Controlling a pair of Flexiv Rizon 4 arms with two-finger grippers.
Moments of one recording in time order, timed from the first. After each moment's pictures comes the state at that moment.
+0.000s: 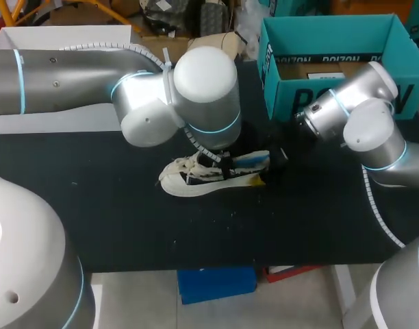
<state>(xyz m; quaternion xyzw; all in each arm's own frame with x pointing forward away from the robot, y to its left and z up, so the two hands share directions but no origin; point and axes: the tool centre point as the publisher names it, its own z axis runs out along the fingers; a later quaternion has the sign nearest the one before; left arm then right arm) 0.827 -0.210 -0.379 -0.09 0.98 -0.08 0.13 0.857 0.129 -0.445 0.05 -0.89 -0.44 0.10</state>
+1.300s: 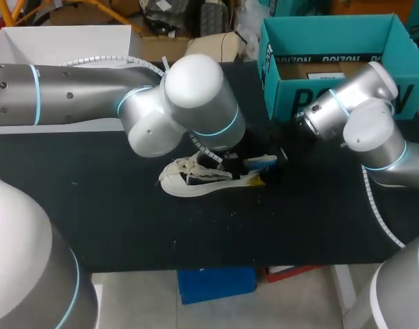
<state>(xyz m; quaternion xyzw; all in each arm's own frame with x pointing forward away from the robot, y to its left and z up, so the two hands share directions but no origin) 0.845 -0.259 -0.395 0.01 0.98 -0.15 0.13 0.857 0.129 -0.445 0.05 -0.89 -0.44 0.10</state>
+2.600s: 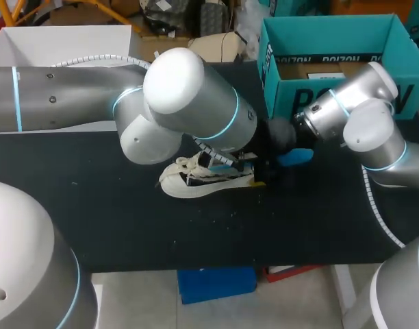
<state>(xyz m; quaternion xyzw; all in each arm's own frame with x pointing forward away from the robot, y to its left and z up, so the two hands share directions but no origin) 0.772 -0.325 -0.280 0.06 0.94 -0.29 0.16 0.857 0.129 -0.445 0.05 -0.89 -0.44 0.10</state>
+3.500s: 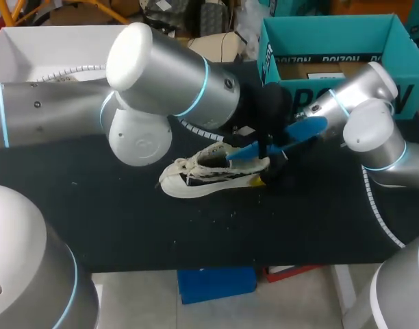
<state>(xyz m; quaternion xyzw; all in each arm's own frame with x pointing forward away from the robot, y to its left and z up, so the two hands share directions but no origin) 0.766 -0.338 -0.208 0.03 0.90 -0.41 0.11 0.857 0.129 -0.445 0.05 -0.89 -0.44 0.10</state>
